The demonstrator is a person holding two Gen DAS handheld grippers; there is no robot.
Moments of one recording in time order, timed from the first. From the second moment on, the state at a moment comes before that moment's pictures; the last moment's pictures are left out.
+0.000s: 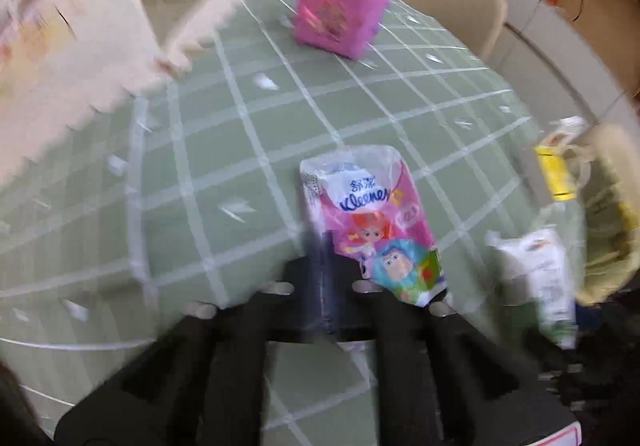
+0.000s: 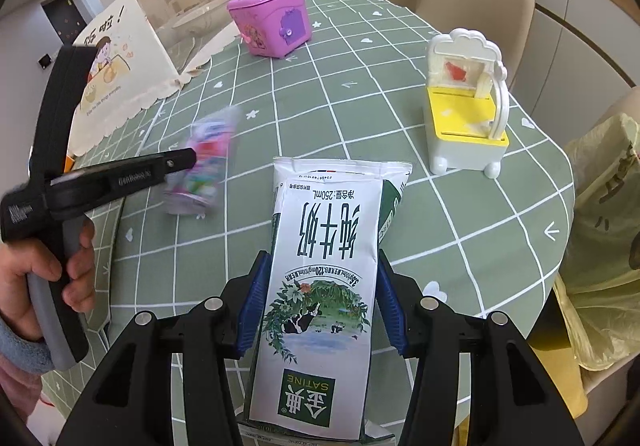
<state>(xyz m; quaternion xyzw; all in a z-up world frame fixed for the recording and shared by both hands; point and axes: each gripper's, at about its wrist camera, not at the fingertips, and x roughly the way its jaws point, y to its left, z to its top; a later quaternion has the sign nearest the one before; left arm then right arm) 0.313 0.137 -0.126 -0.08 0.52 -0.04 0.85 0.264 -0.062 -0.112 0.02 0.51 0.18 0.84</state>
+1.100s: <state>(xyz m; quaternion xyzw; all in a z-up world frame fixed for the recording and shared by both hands) 0.304 0.175 -0.087 -0.14 0.49 -0.07 0.85 0.292 -0.057 -0.095 -0.01 0.49 0.20 0.85</state>
